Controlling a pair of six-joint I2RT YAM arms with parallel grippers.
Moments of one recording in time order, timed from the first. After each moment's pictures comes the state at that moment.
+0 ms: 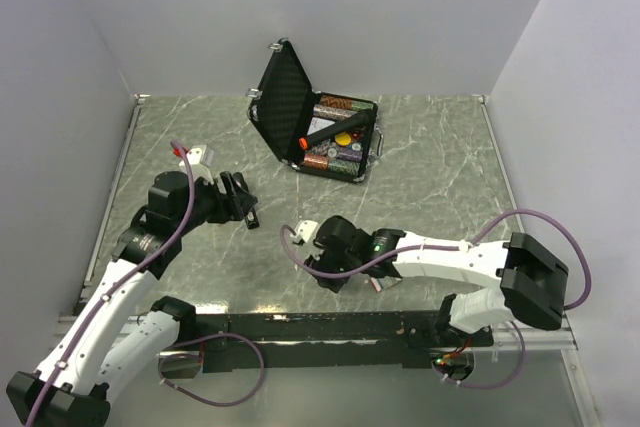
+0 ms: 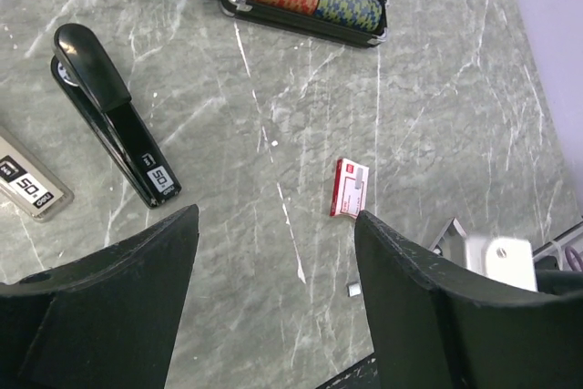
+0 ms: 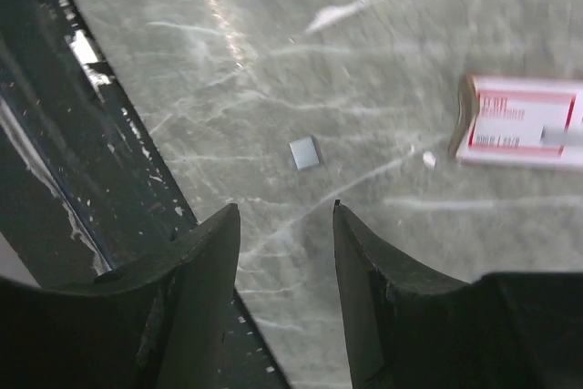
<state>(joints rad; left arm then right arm) -0.35 0.75 0.75 -0.42 0.18 -0.47 1.11 1.34 0.77 -0.39 -0.07 0.11</state>
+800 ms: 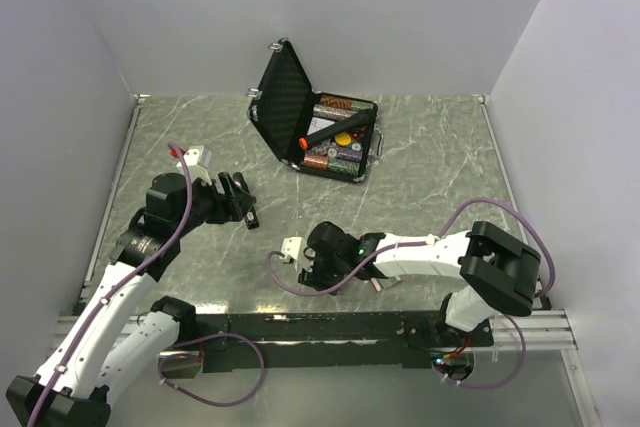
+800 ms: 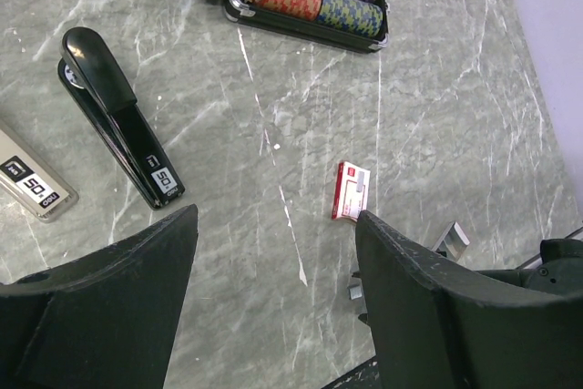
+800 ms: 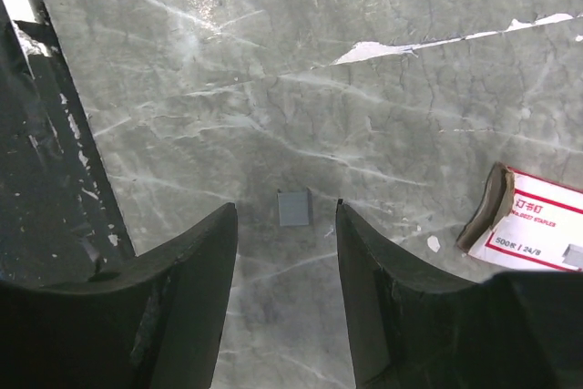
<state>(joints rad) -0.34 0.73 0.74 -0.42 0.17 -0.47 1.12 1.51 0.74 -0.21 -0.17 -0.22</state>
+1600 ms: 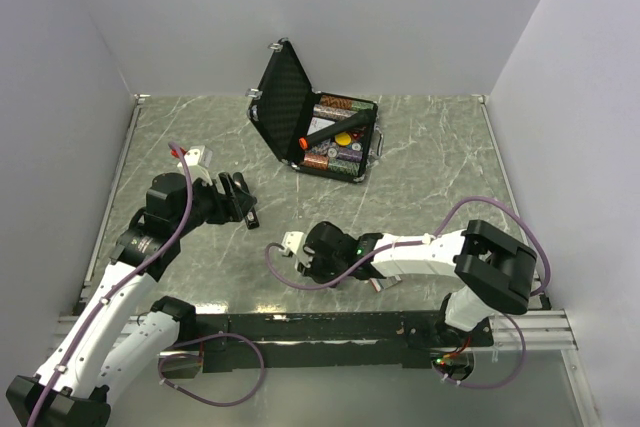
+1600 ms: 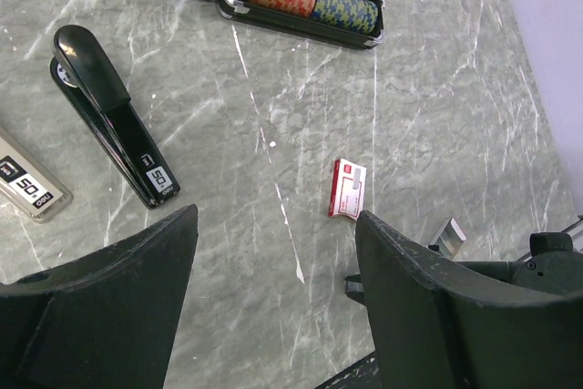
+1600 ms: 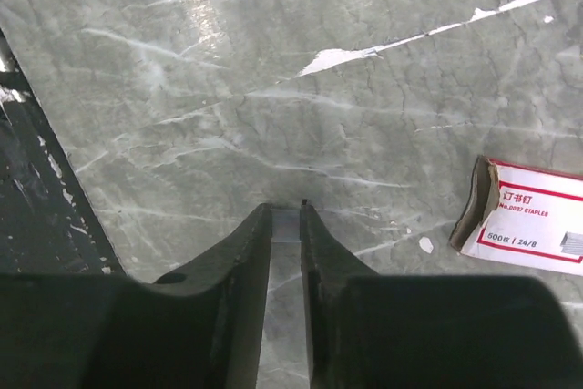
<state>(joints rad) -0.34 0.73 0.74 -0.42 0.19 -0.47 1.11 1.53 0.74 -0.17 -0.12 -0.12</state>
